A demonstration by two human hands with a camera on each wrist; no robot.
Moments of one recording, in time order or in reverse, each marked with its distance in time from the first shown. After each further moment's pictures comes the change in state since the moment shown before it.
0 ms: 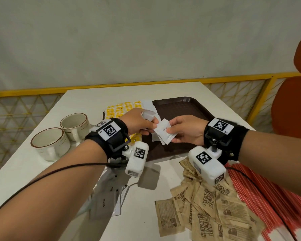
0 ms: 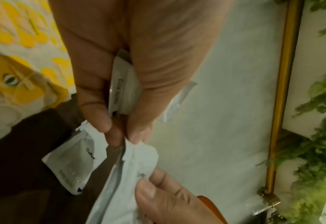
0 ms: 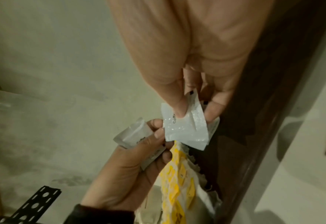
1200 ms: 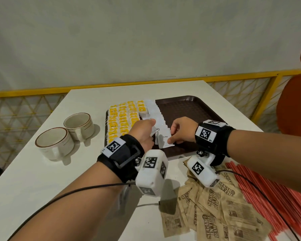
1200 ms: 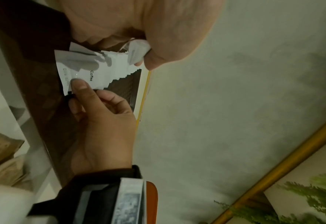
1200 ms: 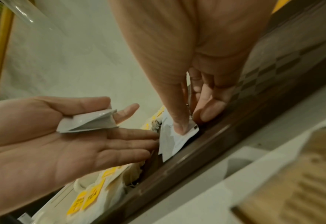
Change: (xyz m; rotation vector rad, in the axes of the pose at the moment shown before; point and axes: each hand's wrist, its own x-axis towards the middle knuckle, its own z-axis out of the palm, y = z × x) left_hand -0.019 0.004 0.044 -0.704 0.282 -0.343; right_hand 0.026 0.012 0.002 -0.652 0.133 -0.138
